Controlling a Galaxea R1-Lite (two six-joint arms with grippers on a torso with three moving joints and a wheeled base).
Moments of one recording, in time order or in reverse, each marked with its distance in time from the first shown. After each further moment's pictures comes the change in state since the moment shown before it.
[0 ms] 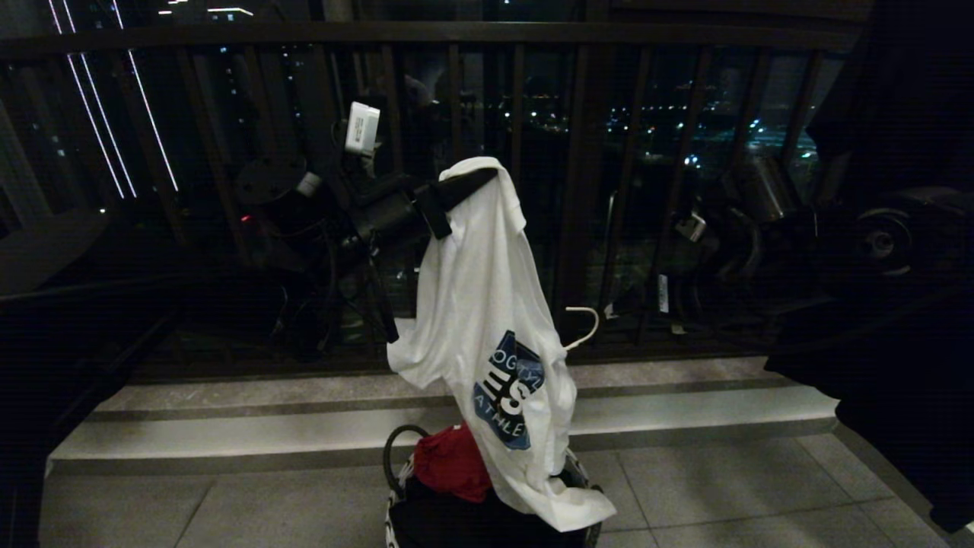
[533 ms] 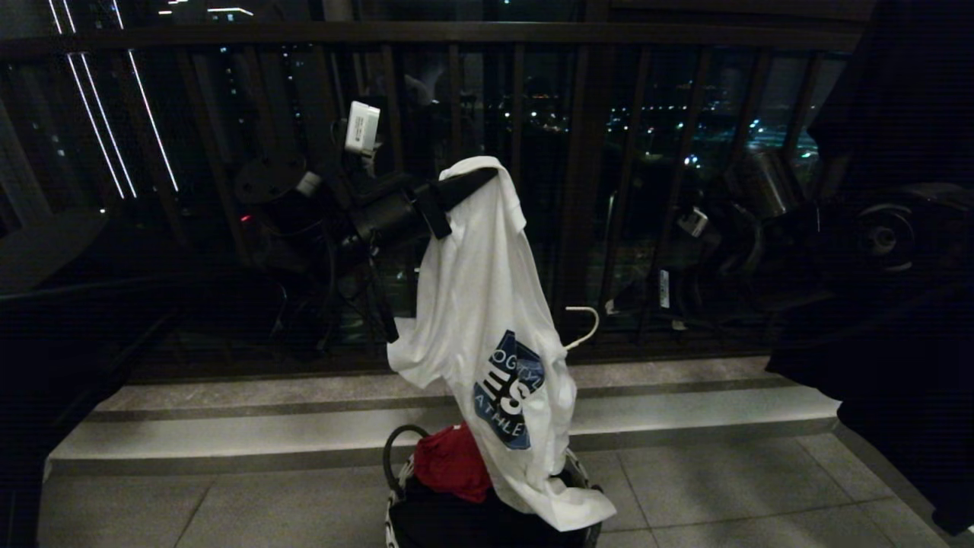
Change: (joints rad) left arm 0.000 -0.001 0.000 0.001 0.000 0.000; right arm -0.005 0.000 -0.014 0.000 -0.001 -0.001
